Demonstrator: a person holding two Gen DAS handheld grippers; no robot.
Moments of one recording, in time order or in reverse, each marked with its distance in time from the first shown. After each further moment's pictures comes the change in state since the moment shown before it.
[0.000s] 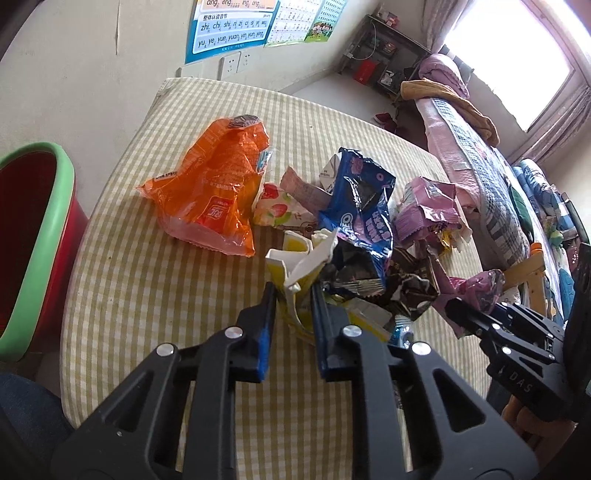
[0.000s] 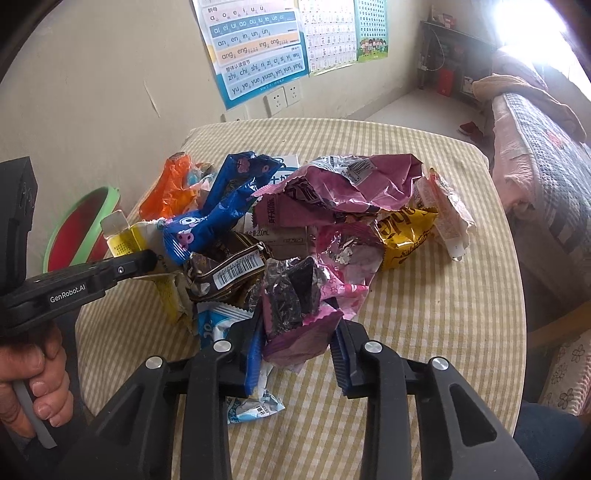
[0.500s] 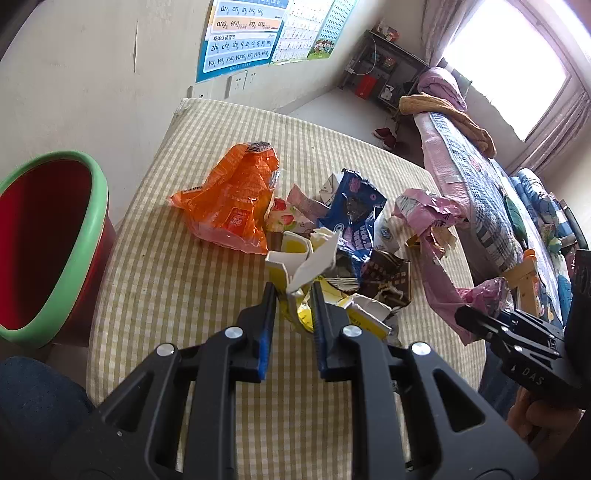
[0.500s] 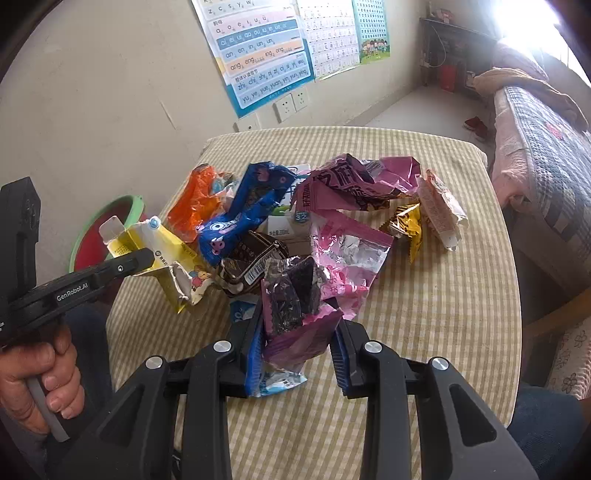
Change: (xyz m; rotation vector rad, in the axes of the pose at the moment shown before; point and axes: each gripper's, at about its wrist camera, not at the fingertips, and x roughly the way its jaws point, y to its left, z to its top) left arm -0.041 0.004 -0.006 -0.003 -0.058 0.004; right arm -0.037 0.007 -0.006 0.024 -0.003 0.064
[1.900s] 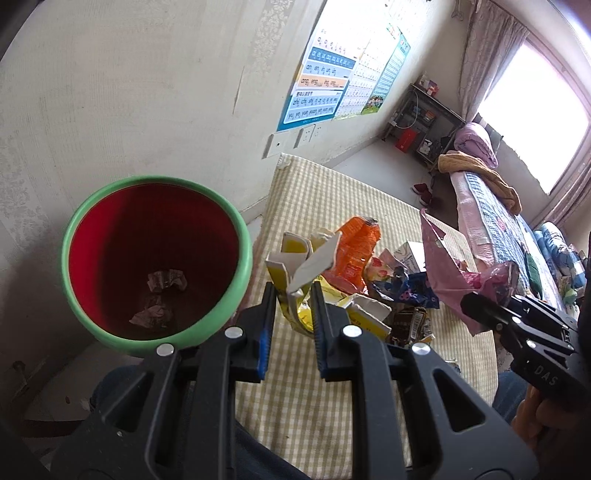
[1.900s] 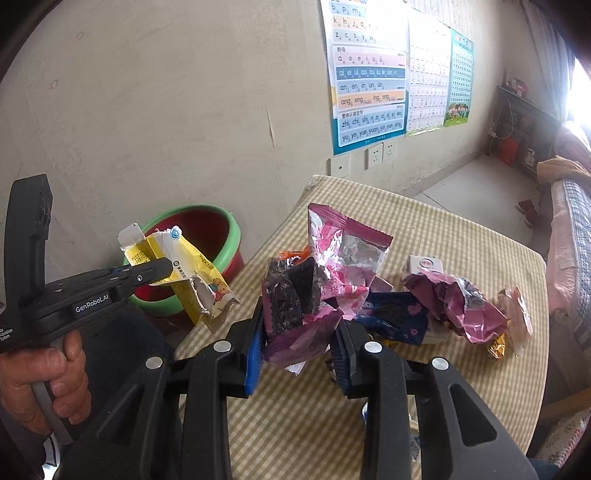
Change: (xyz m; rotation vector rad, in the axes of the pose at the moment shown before) left arm -0.095 0.100 0.002 -0.132 -0.177 0.120; right arm -0.005 0.150 0.044 -0.278 -0.102 0.095
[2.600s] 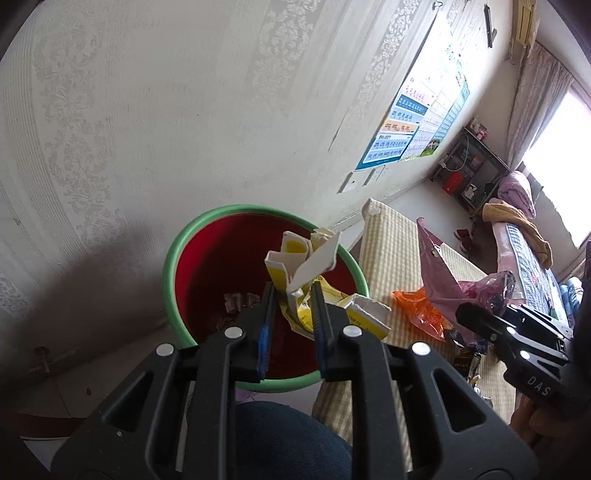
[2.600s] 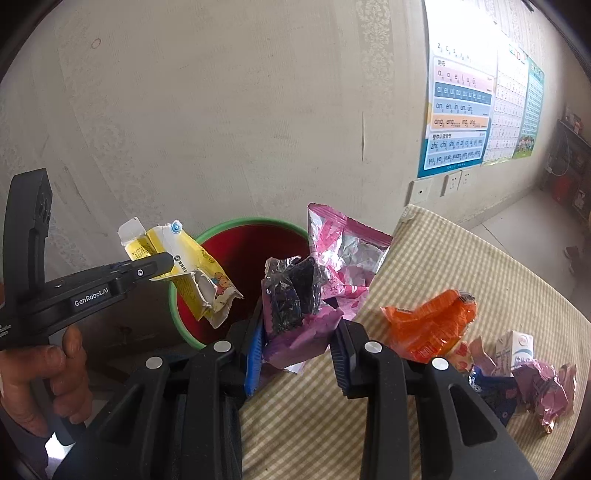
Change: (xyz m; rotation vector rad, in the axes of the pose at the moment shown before) left arm -0.037 0.115 0.026 -0.154 -0.093 0.133; right arm 0.071 0.103 0.060 -0.148 0.011 0.150
